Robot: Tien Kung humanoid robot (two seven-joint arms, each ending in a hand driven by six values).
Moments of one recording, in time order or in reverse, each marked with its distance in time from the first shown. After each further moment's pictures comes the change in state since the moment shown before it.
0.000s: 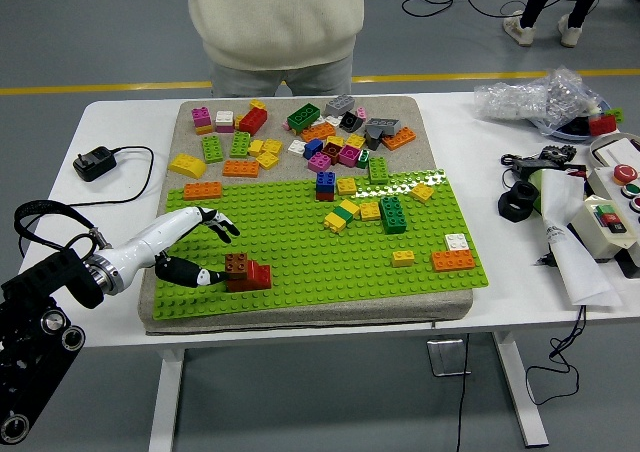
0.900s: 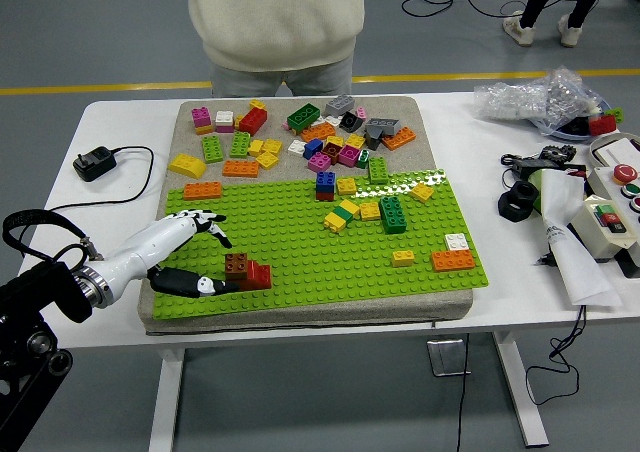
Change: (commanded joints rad) left arm 0.082 0.050 0.026 -0.159 0.120 0.027 0.043; right arm 0.001 -0.001 0.000 0.000 0.006 -0.001 0.000
